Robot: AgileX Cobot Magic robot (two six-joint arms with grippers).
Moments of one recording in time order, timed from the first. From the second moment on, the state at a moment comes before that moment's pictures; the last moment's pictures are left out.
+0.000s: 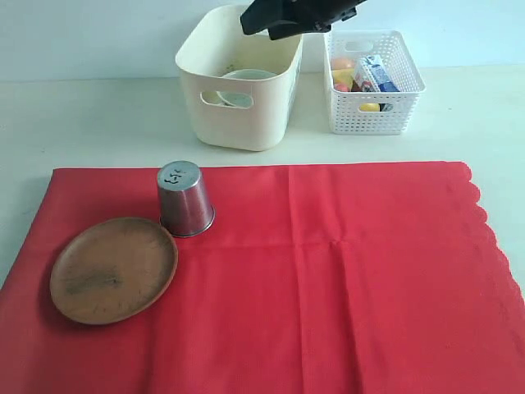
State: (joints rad) left arm 0.02 0.01 0.00 -0.07 0.37 0.02; right arm 0.26 2.05 -1.77 0.97 0.97 -0.73
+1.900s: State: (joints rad) left arm 0.02 0.01 0.00 -0.07 0.37 0.02; right arm 0.79 2.29 -1.77 0.08 0.72 -0.16
